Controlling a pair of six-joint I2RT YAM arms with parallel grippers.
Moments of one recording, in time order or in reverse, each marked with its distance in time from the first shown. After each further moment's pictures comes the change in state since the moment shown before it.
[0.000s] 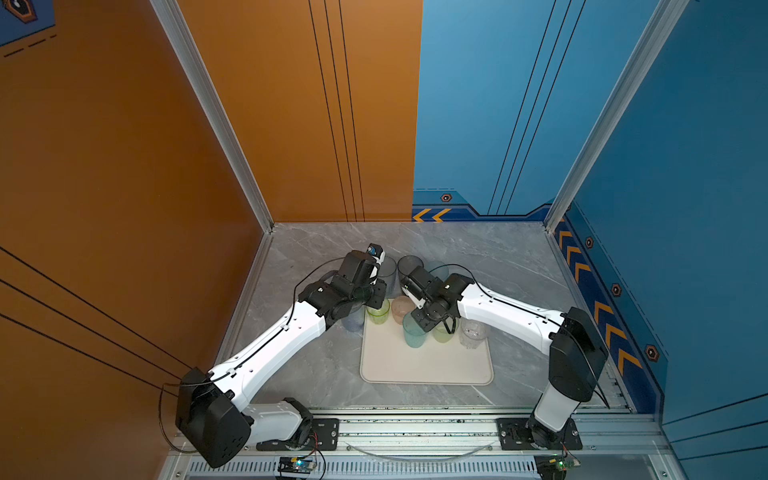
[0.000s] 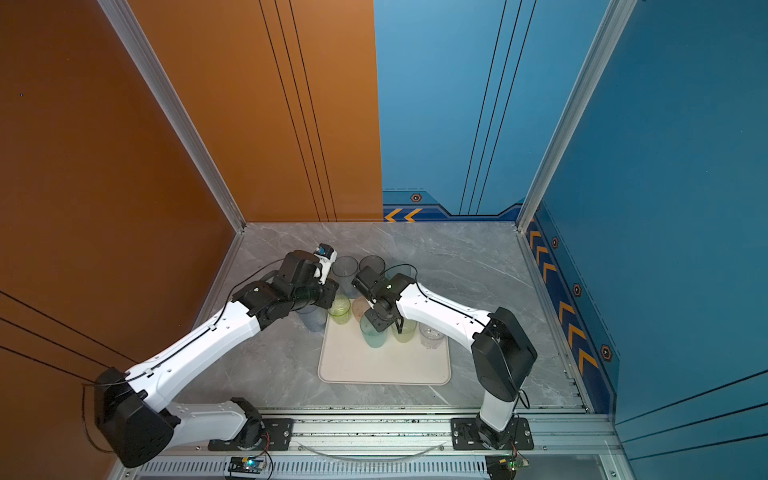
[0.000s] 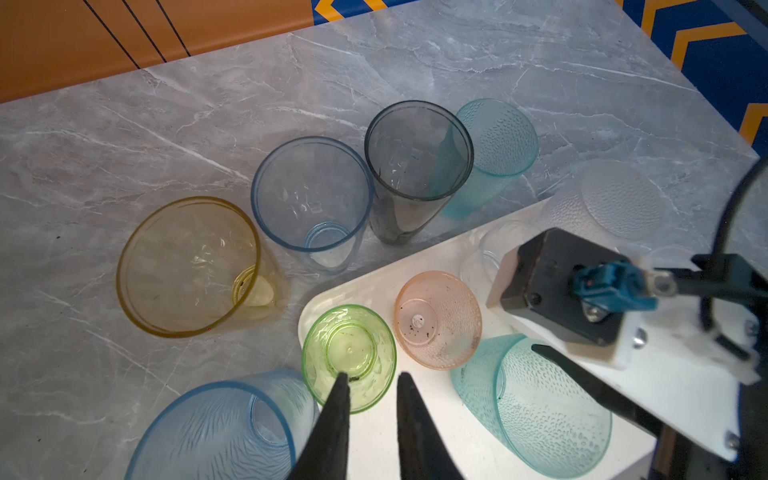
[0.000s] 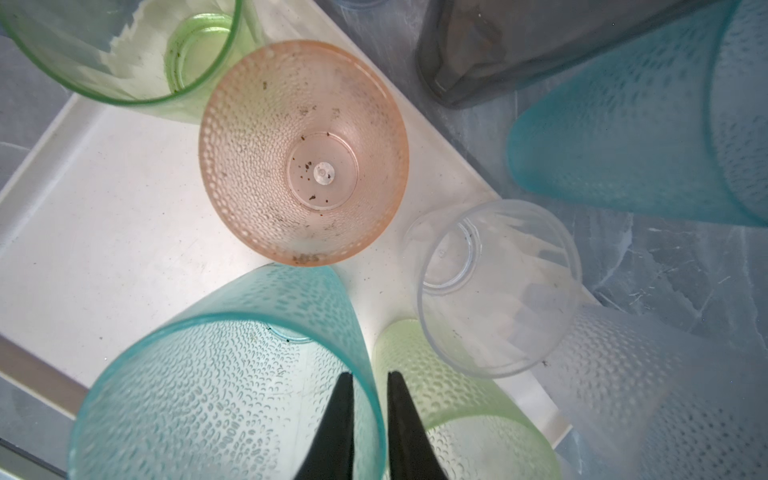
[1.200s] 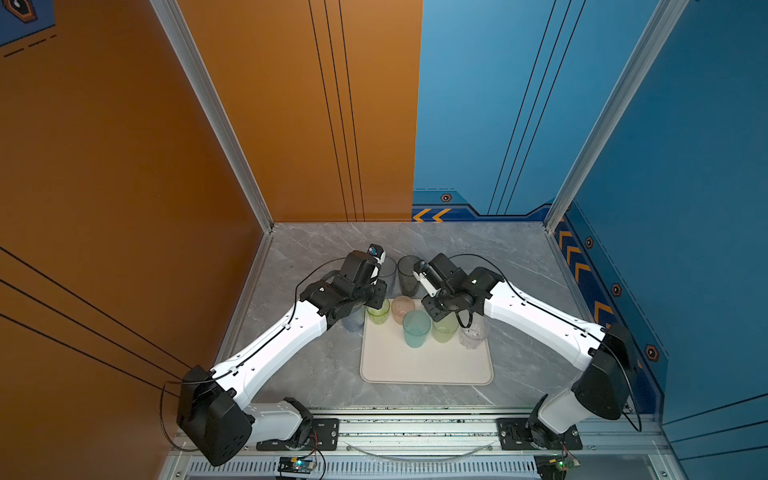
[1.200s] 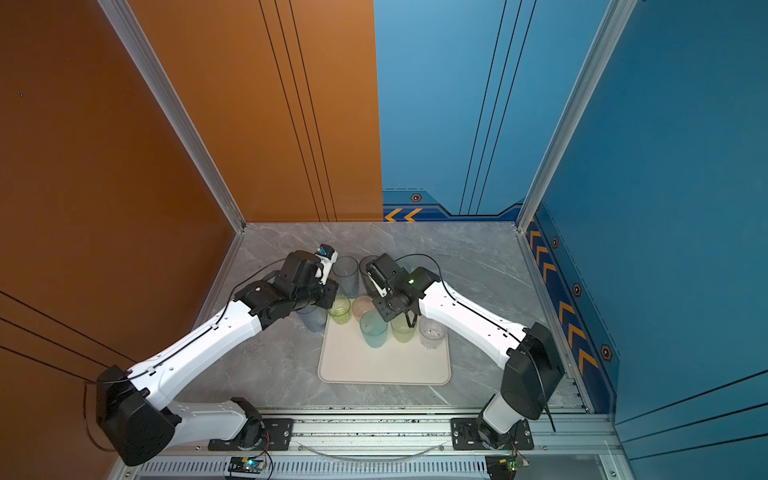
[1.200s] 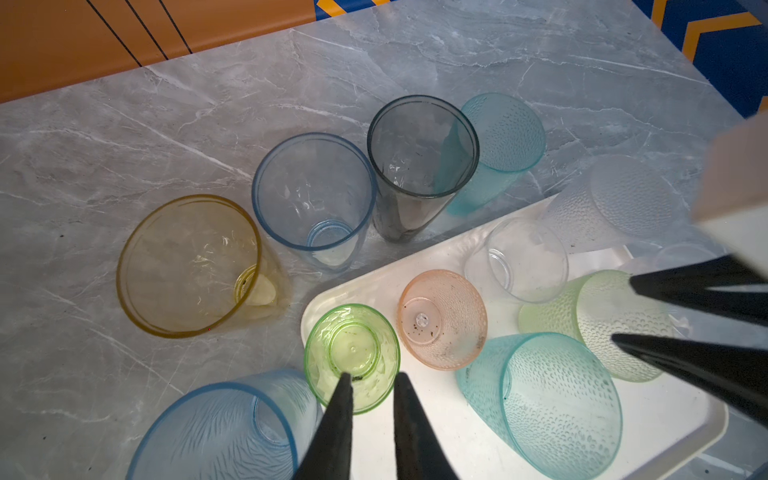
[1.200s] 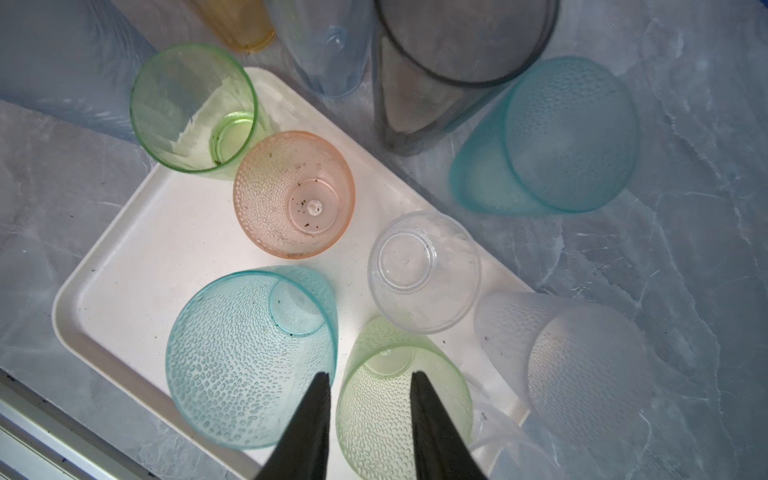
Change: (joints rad) left arm -0.007 0.013 -0.001 0.000 -0.012 0.011; right arm -0.075 -0.187 -0.013 0.007 -0.025 0.013
